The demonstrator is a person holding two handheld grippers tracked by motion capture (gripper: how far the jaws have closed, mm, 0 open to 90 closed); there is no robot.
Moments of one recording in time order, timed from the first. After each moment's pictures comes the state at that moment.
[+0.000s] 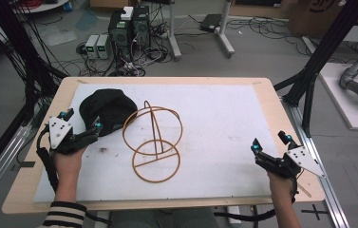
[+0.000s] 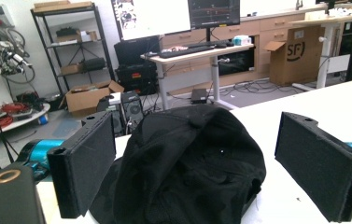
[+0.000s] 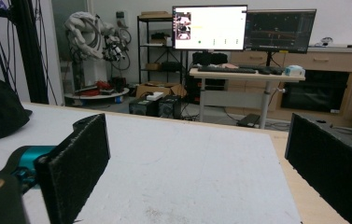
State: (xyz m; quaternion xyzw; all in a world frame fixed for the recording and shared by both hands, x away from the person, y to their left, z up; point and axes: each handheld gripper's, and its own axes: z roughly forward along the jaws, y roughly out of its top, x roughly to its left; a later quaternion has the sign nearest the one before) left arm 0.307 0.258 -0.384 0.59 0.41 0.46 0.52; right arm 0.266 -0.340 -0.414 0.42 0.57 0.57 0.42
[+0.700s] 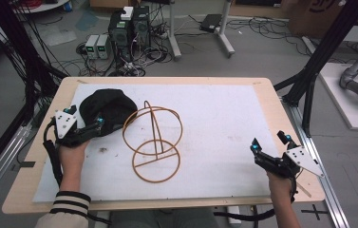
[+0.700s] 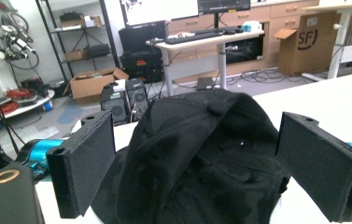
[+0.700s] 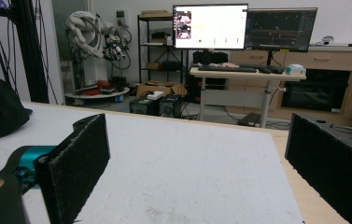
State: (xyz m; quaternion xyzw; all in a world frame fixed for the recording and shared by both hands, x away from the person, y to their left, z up) left arm 0.337 0.262 -0.398 0.60 0.43 0.46 0.50; right arm 0.268 -0.339 -0.416 0.42 0.57 0.57 0.42
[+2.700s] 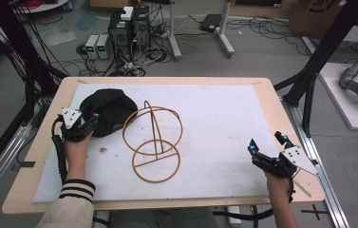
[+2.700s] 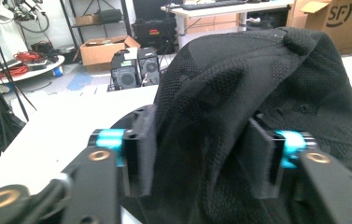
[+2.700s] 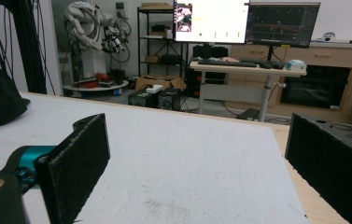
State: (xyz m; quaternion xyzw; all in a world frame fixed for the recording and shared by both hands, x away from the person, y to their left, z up) left arm 0.377 0.275 -0.435 0.60 0.48 0.44 0.46; right arm 0.272 -0.335 -0.422 0.42 0.58 0.56 0.42
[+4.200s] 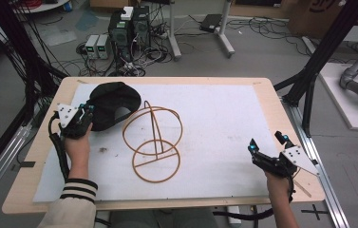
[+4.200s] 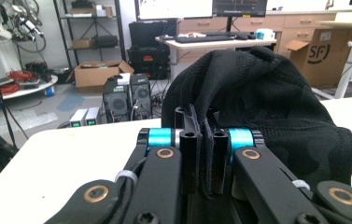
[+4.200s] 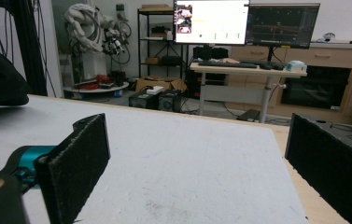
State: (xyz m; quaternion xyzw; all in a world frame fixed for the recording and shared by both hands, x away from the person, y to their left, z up) left arm 0.364 0.261 -0.400 0.56 0.47 0.45 0.52; right arm 0.272 -0.336 -0.421 0.42 0.57 0.57 0.42
